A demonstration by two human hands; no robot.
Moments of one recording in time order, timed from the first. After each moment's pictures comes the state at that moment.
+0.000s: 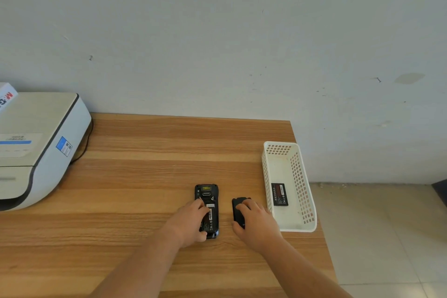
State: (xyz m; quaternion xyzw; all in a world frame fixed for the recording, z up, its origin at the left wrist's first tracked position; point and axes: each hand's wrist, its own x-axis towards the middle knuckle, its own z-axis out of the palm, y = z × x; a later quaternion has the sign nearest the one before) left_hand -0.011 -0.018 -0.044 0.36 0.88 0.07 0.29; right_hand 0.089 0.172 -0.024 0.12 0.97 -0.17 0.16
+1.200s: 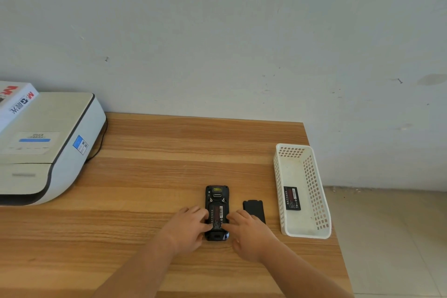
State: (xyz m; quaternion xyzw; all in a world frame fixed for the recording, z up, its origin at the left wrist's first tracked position) left_hand -0.012 -0.055 -0.041 0.46 0.85 -0.04 0.23; right_hand 0.080 0.149 -0.044 -0.12 0.96 -0.12 0.20
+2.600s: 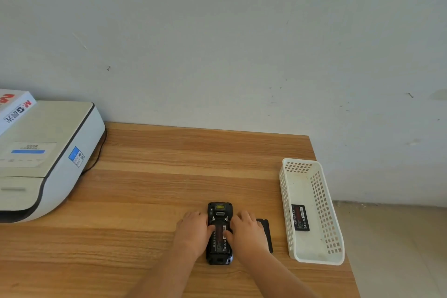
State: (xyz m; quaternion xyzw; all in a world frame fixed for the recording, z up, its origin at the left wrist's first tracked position) left_hand -0.032 -0.014 -0.058 0.17 0.95 0.11 0.22; right_hand 0.030 0.130 -0.065 0.12 0.97 -0.14 0.16
